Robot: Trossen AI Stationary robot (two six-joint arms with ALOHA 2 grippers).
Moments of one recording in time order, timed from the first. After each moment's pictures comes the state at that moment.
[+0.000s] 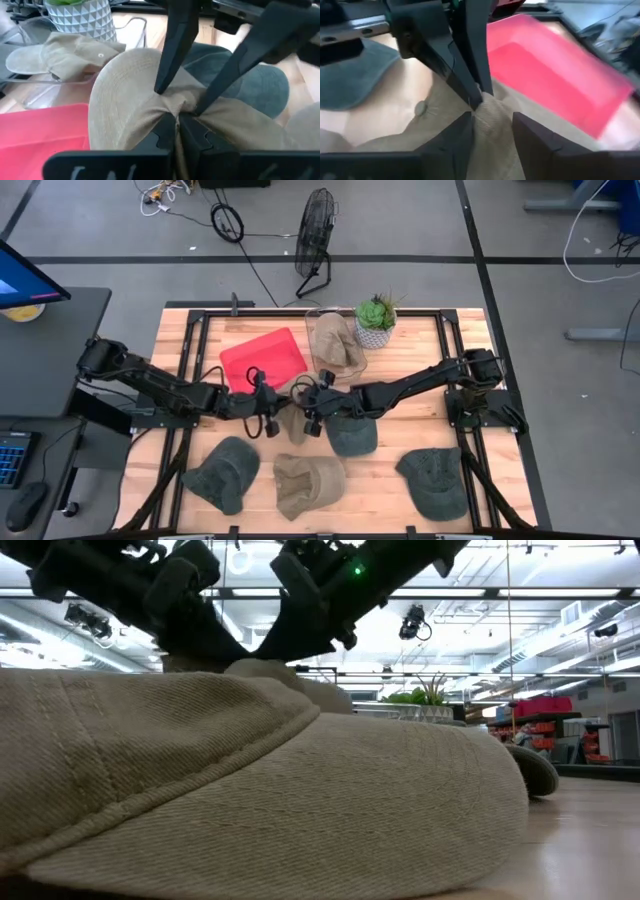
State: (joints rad) left arm -0.27 1.27 0.50 0.32 -0.53 -0.22; right arm 0.16 1.89 1.28 0.02 0.44 0.10
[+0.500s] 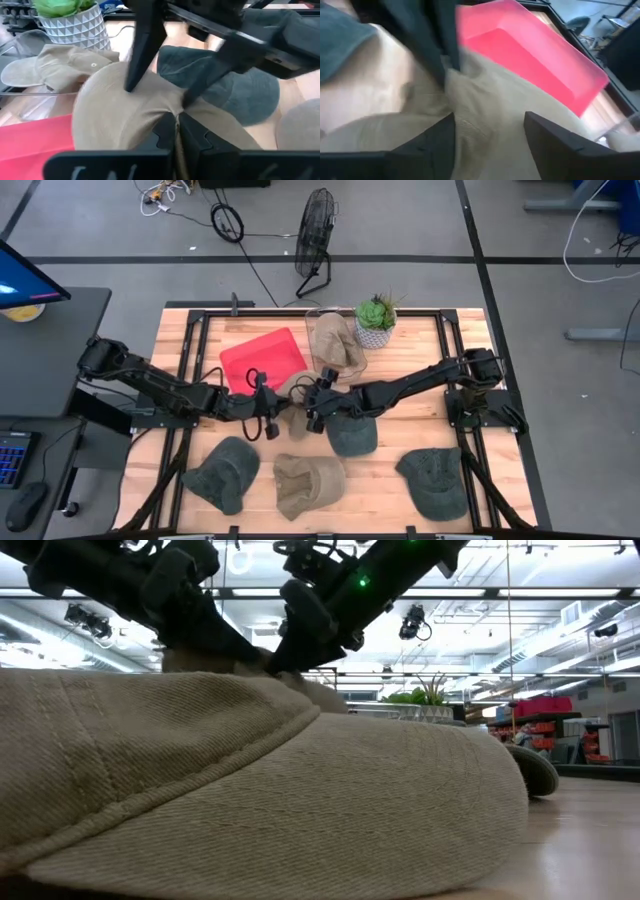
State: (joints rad) left arm -0.30 1.27 0.51 0.34 -0.54 -0.17; right arm 0.14 1.89 1.28 -0.07 0.49 0.07
